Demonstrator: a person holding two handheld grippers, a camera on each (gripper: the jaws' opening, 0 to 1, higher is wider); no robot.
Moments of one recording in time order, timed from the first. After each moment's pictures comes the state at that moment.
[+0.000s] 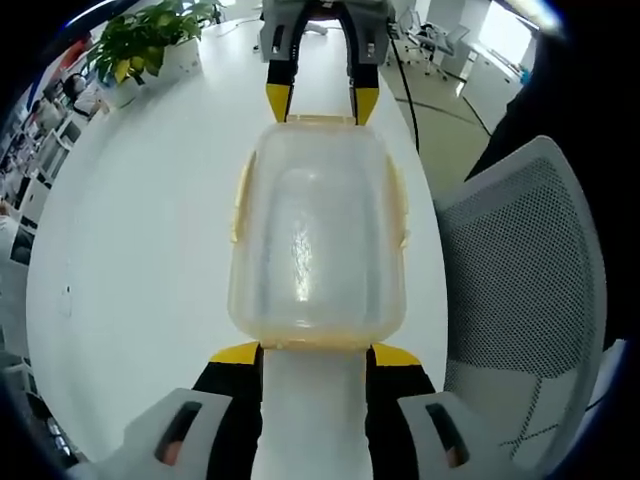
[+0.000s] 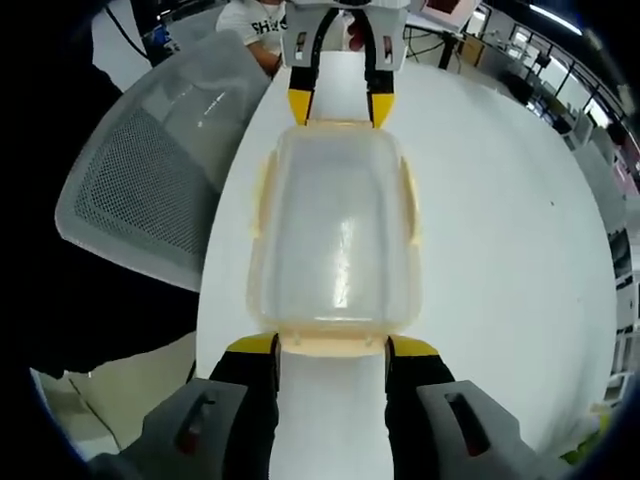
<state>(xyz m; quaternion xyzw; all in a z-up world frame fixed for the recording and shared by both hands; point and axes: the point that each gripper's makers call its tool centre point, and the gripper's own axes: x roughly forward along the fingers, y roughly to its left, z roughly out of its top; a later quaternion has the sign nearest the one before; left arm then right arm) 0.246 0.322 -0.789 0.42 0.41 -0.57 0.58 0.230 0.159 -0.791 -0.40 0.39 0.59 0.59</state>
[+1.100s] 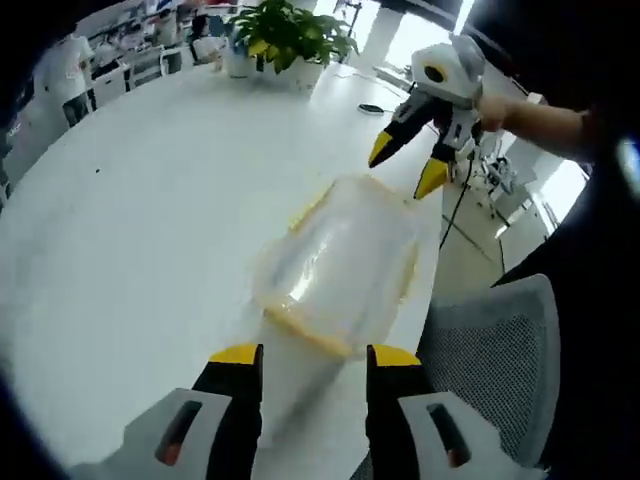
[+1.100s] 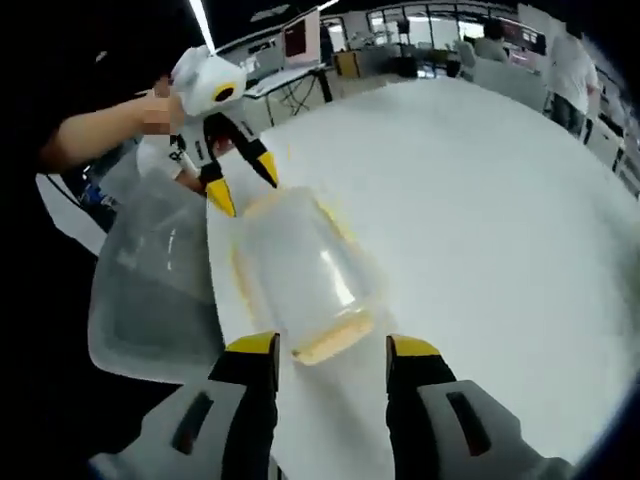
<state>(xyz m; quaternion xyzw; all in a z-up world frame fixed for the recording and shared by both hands) 0.240 0.327 -0.771 0.11 0.47 -0.48 0.73 0.239 0.152 -0.762 -0.06 0.44 0.47 0.76</state>
